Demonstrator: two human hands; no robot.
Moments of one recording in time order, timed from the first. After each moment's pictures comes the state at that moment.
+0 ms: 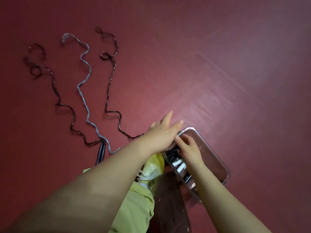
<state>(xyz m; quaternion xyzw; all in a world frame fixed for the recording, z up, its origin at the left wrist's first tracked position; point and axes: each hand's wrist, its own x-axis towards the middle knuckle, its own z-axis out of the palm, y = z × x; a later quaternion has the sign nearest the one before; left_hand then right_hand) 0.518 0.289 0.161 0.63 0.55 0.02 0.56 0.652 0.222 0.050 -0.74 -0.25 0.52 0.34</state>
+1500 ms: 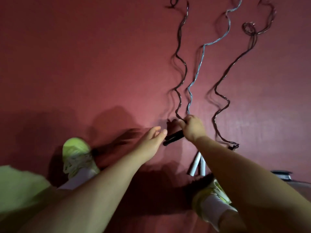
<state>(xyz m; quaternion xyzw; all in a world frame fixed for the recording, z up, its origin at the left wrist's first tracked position) 0.194 0.181 -0.017 0.22 0.73 0.23 0.60 0.326 0.312 -0.069 -0.59 -0.73 0.34 -0.11</state>
